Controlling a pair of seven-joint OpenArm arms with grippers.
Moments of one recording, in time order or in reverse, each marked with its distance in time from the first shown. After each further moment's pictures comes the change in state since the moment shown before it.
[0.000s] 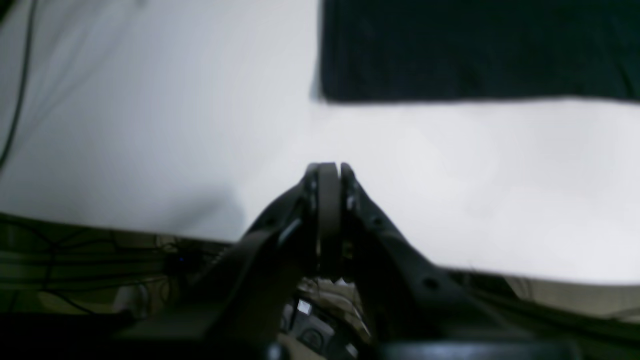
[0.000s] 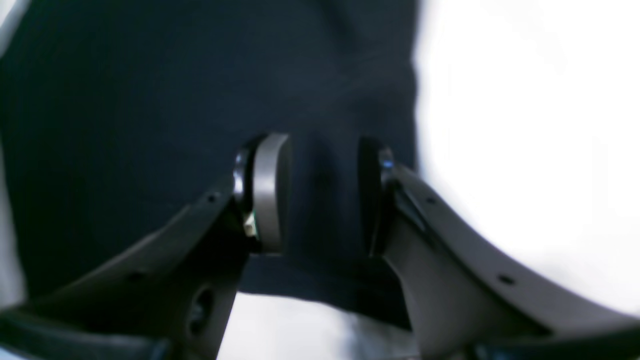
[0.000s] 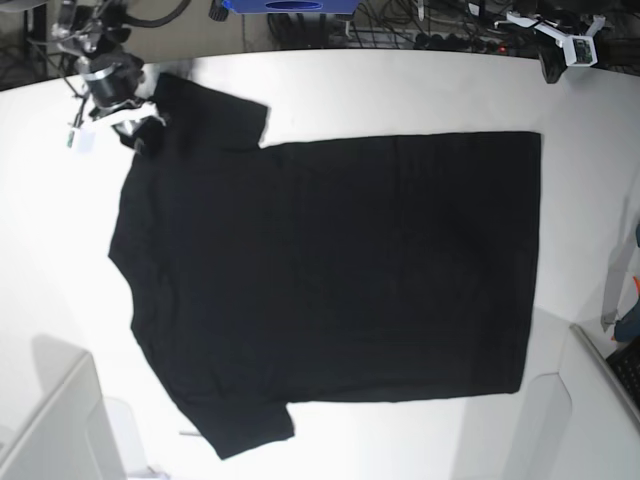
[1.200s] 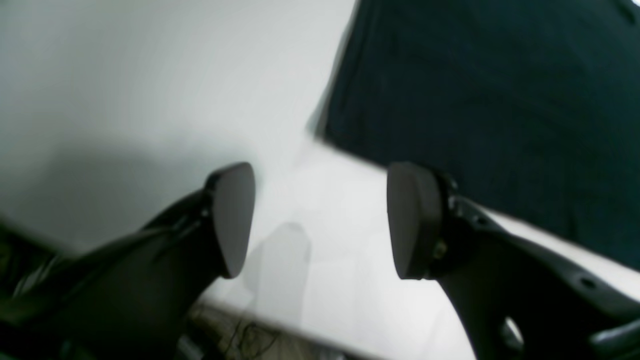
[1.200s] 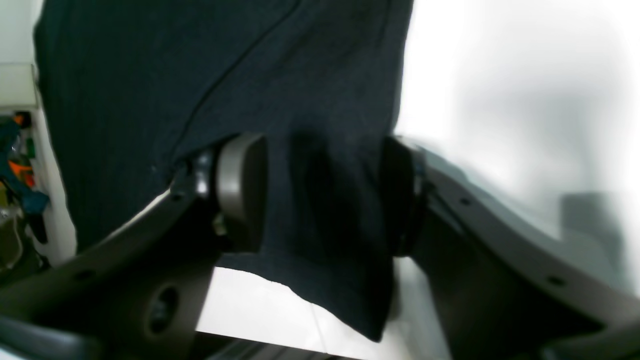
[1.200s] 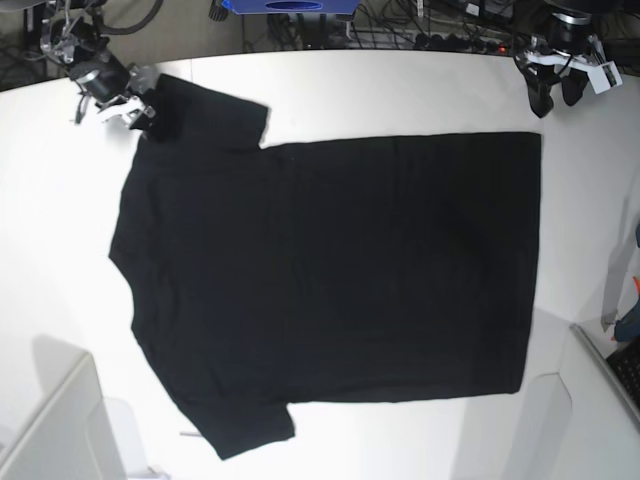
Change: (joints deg) left arm -9.8 -4.3 0.1 -10.4 -27.7 -6.1 0.3; right arm 3.4 8.1 -3.2 -20.2 11.0 6.7 -3.3
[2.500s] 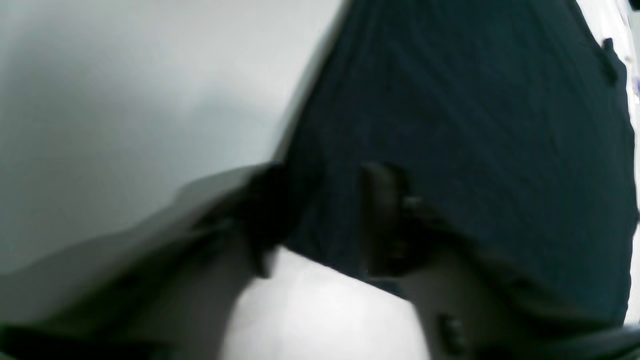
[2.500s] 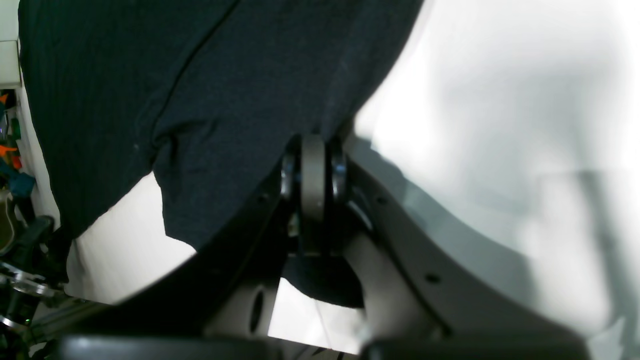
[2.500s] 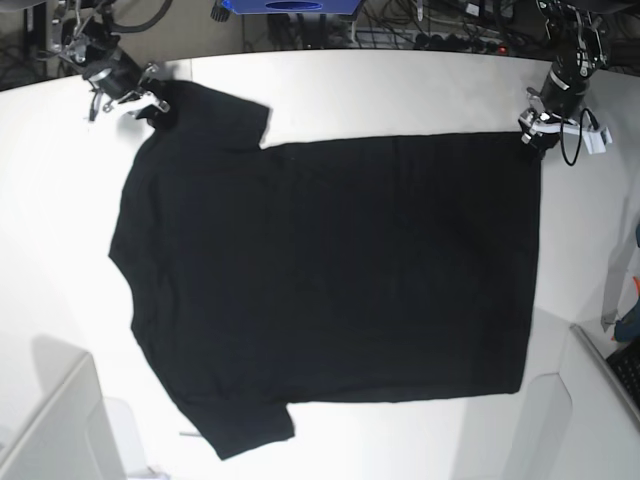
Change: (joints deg) left arm -24.2 3.5 -6.0 -14.2 -9.0 -1.1 29.2; right arm 0.3 -1.5 -0.7 -0.4 -1.9 -0.1 -1.2
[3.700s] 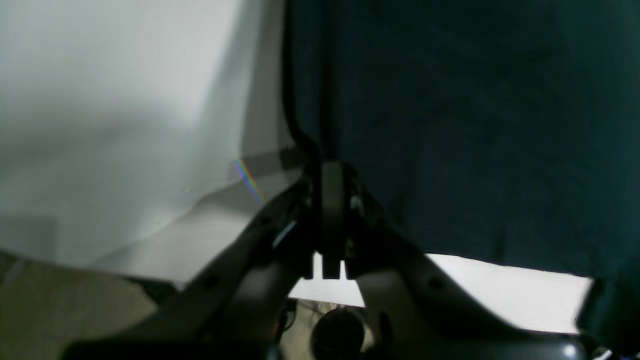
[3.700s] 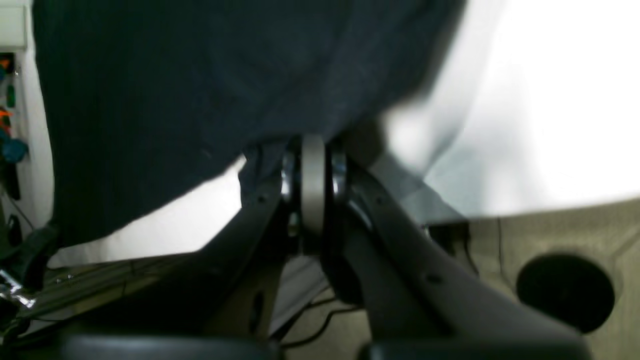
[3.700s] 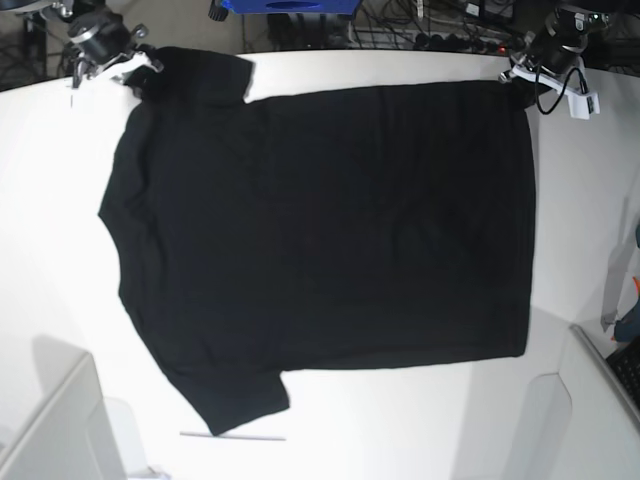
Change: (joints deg) left arm 18.8 -3.7 2.1 20.6 0.5 0.9 3.1; right arm -14.5 -1.6 4.6 19.4 -0.1 -0.4 -0.5
